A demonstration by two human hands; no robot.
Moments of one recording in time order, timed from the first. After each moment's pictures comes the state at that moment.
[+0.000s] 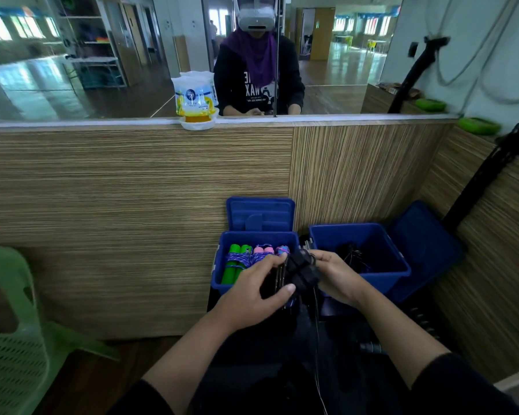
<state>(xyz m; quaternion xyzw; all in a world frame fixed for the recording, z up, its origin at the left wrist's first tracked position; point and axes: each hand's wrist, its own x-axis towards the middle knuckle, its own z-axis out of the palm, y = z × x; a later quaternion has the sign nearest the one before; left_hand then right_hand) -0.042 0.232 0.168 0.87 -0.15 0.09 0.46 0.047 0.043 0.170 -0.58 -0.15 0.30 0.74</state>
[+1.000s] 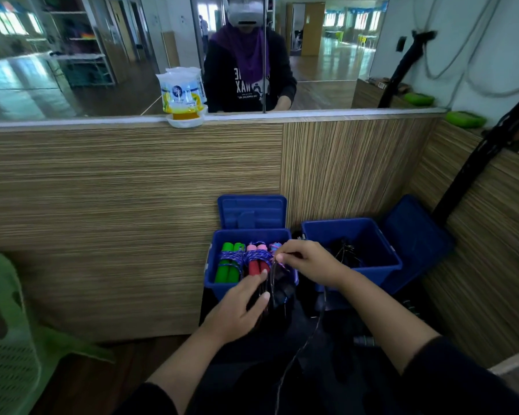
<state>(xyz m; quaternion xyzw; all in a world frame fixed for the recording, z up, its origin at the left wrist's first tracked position) -0.041 0.245 0.114 0.91 -0.15 0.08 0.39 0.057 0.054 0.182 -0.86 -0.32 0.10 0.39</state>
